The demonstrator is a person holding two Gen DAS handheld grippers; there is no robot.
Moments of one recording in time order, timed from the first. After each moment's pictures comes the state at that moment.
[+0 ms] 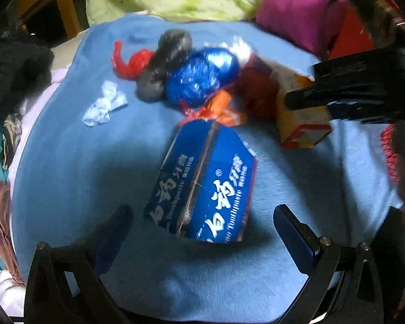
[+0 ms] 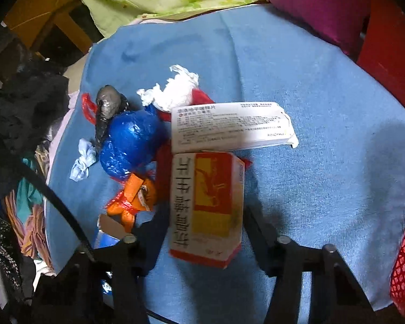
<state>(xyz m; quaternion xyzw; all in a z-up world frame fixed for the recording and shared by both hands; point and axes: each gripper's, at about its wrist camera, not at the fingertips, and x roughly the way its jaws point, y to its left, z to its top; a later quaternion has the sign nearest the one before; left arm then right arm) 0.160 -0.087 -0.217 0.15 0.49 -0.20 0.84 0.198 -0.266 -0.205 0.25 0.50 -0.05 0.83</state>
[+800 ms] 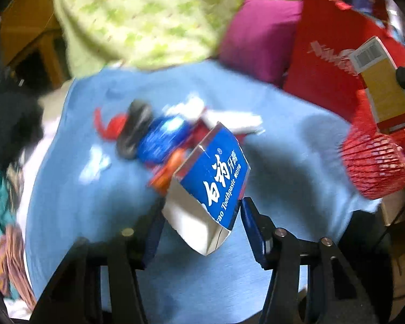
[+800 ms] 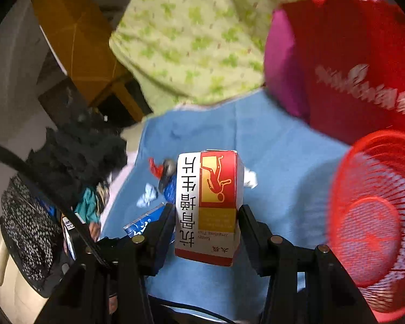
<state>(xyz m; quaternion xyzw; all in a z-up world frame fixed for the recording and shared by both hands) 0.099 -0.123 -0.130 0.17 0.37 -0.30 0.86 -0.017 -0.327 -0.053 0.26 0.28 -0.04 0.92</state>
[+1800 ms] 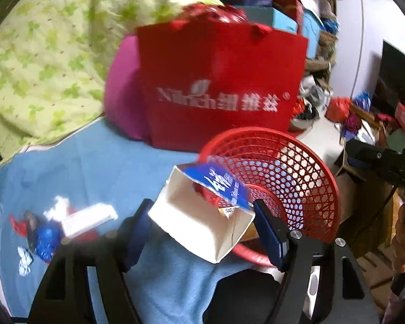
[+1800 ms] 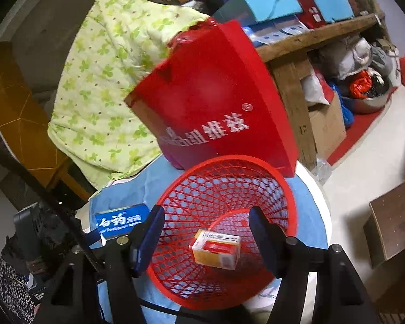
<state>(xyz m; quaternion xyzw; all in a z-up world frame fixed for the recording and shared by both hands) 0.016 -0.301 -0.063 0.19 0.31 -0.47 0.80 -0.182 -0.461 -0.062 0.34 0.19 -0.22 0.89</state>
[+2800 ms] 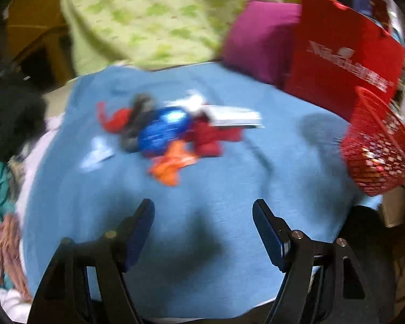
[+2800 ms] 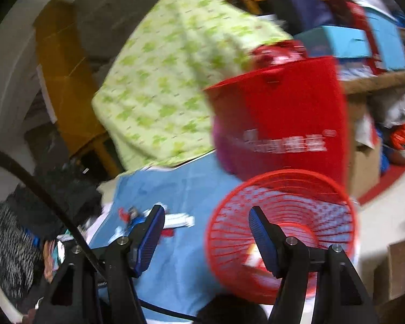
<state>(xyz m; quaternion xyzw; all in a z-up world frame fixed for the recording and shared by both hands) 0.099 -0.085 -0.156 0.14 0.37 -0.26 0.88 -0.137 -0.363 -0.027 0.22 0.17 -0.10 0.95</state>
